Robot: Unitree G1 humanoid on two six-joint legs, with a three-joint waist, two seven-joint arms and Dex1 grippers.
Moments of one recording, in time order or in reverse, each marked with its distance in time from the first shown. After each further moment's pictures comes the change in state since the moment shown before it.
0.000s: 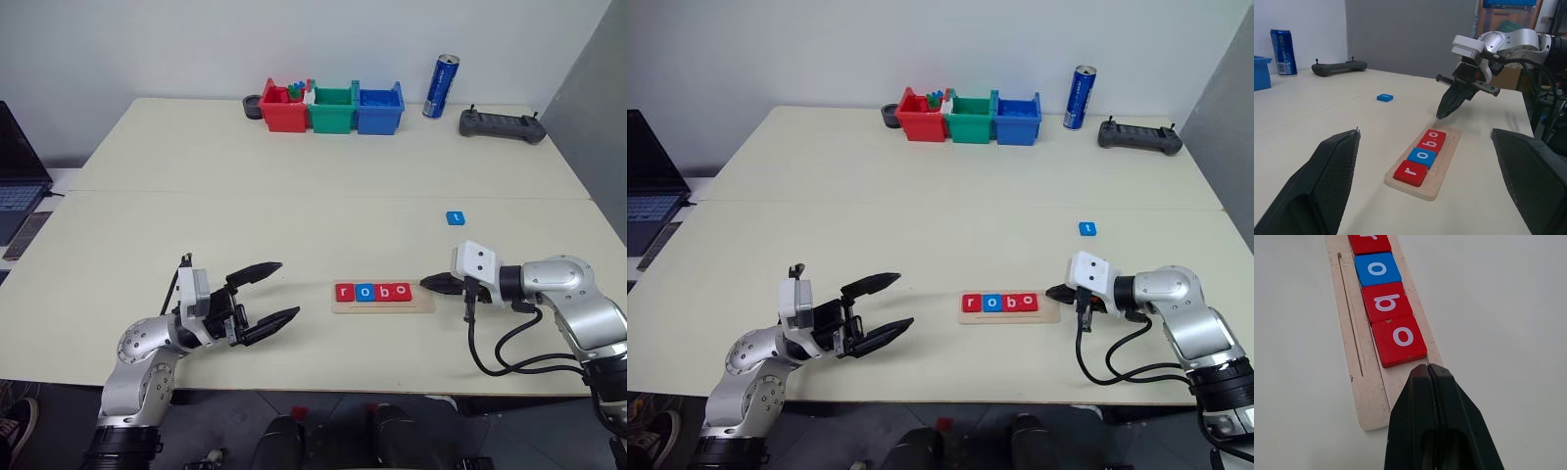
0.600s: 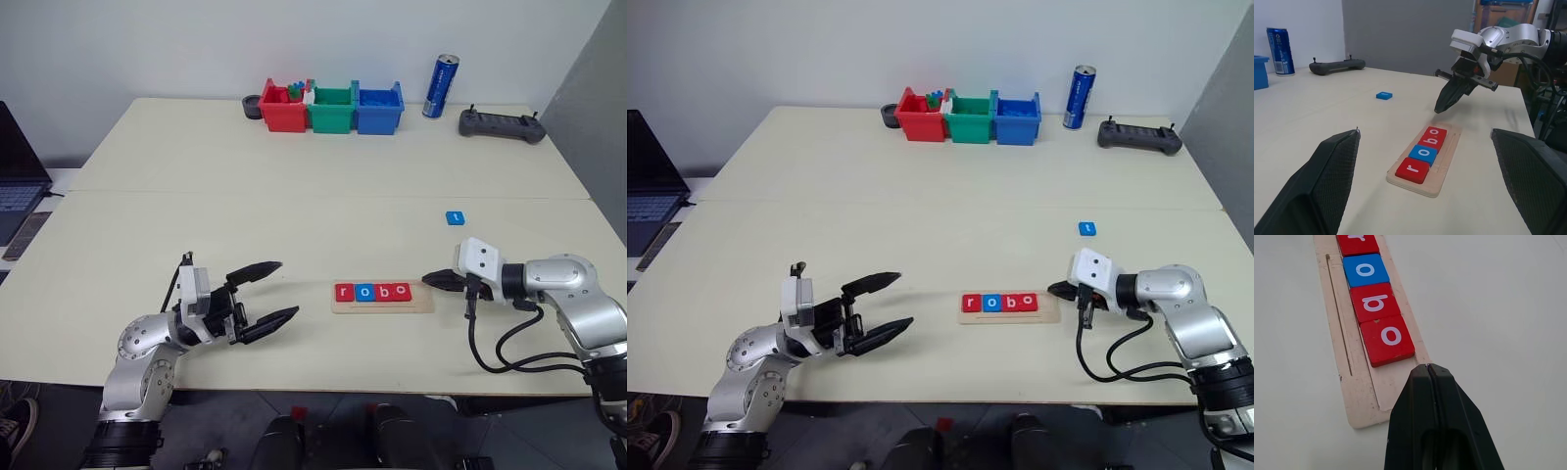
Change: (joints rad) left arm -0.024 0.003 0.000 0.047 0.016 -0.020 -0.031; right arm -0.003 -0.001 -0.023 0.000 0.001 0.006 -0.019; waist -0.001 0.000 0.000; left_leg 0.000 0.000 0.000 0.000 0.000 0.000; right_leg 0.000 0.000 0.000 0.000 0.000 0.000
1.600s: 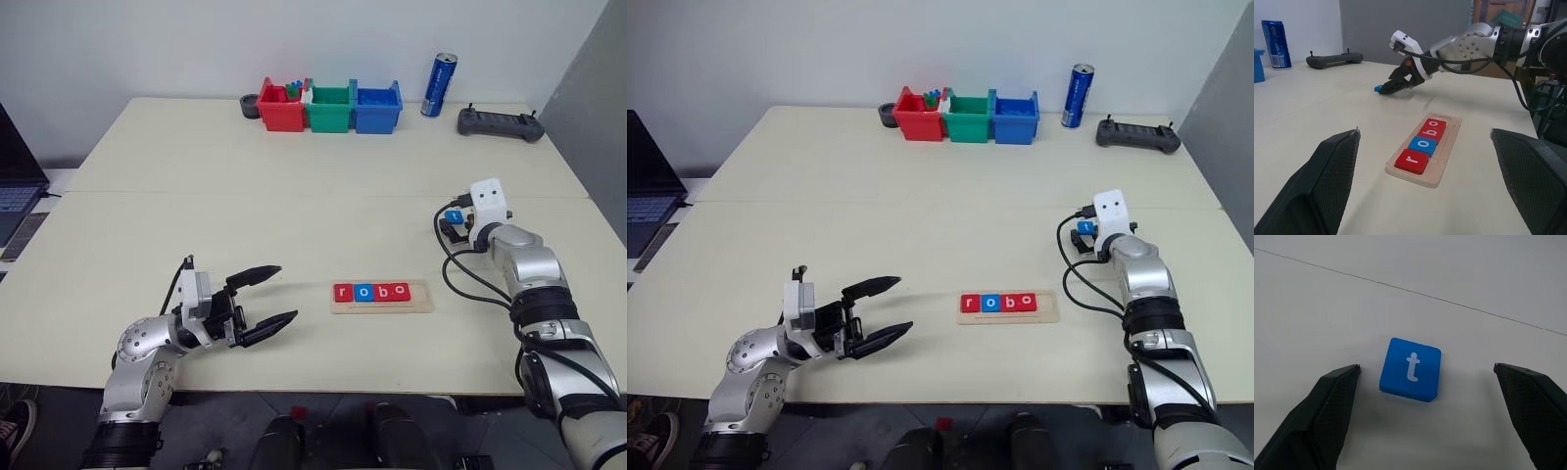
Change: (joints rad) left arm 0.004 0.000 -0.004 0.023 0.016 -0.022 -0.012; right arm -0.422 0.367 -0.177 0.634 -0.110 0.279 -0.843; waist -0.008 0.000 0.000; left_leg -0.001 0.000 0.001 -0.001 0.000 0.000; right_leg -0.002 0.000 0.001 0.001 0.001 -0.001
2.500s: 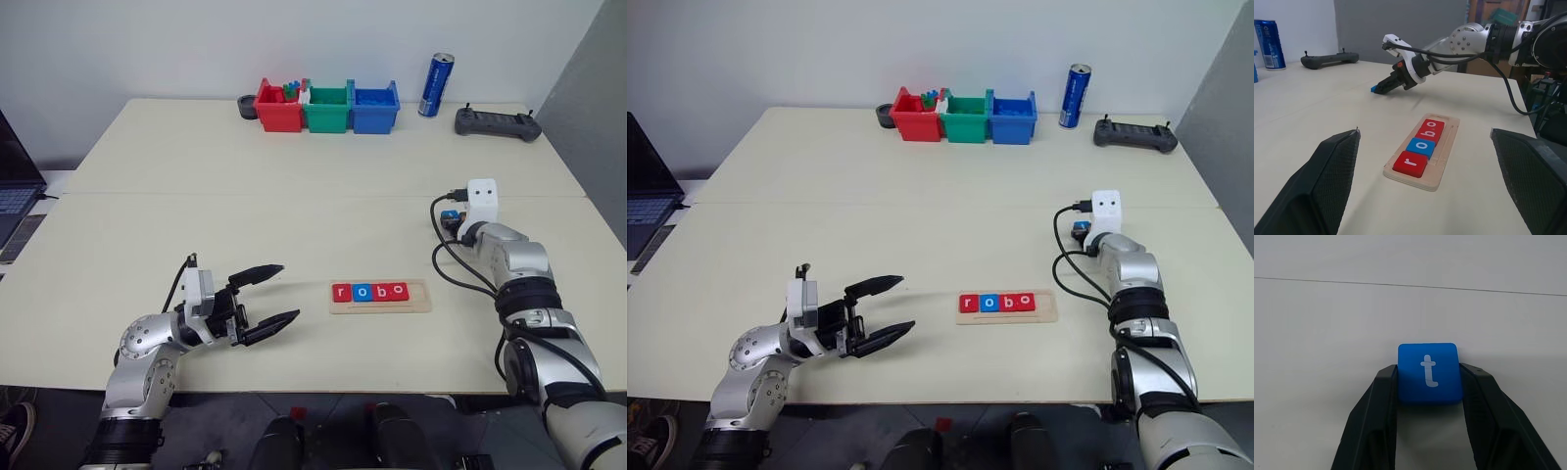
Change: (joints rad) left arm -0.016 0.004 -0.012 0.006 0.003 0.002 0.000; right arm -0.051 0.071 -0.076 0.071 0.065 0.050 -0.078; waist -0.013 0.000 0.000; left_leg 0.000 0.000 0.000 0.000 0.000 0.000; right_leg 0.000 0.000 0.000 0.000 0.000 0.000
